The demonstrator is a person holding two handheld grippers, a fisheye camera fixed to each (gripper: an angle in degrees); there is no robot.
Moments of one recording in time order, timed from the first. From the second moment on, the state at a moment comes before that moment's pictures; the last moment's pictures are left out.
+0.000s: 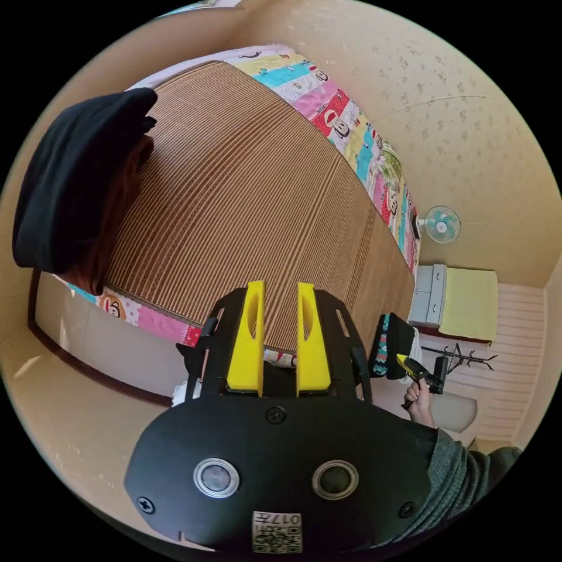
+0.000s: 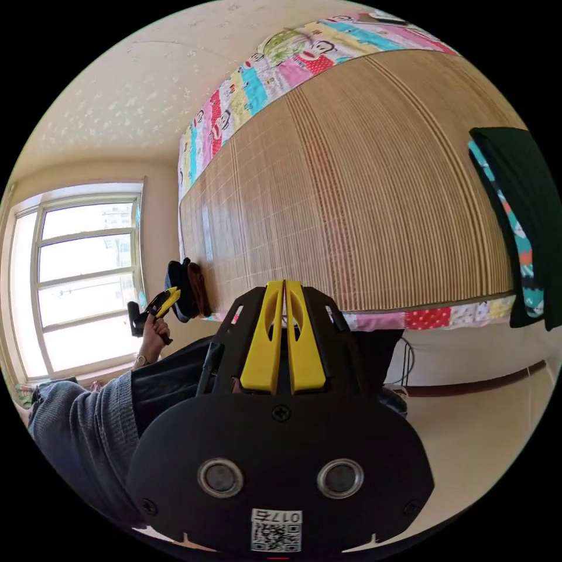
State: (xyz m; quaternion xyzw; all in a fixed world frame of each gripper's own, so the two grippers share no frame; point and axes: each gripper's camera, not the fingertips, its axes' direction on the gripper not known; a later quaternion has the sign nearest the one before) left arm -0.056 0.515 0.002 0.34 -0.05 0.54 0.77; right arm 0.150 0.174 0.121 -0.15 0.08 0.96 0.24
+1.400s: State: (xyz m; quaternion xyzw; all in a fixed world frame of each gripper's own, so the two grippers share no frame) left arm 0.091 0.526 0.318 0.31 -0.06 0.65 0.69; right arm 0.349 -0.022 -0.359 0.09 0.44 0.74 0.49
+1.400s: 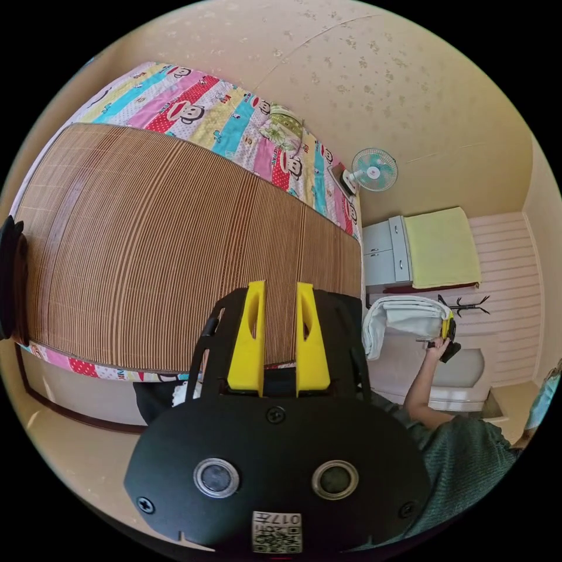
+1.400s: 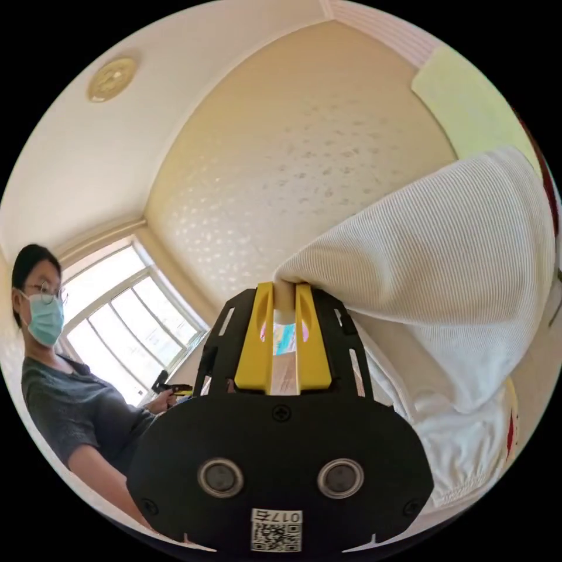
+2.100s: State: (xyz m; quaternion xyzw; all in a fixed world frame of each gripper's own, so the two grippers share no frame) left arm 0.088 0.420 0.358 0.32 -0.05 0.65 0.69; right arm 0.331 0.073 0.074 -0.03 0.06 0.93 0.35
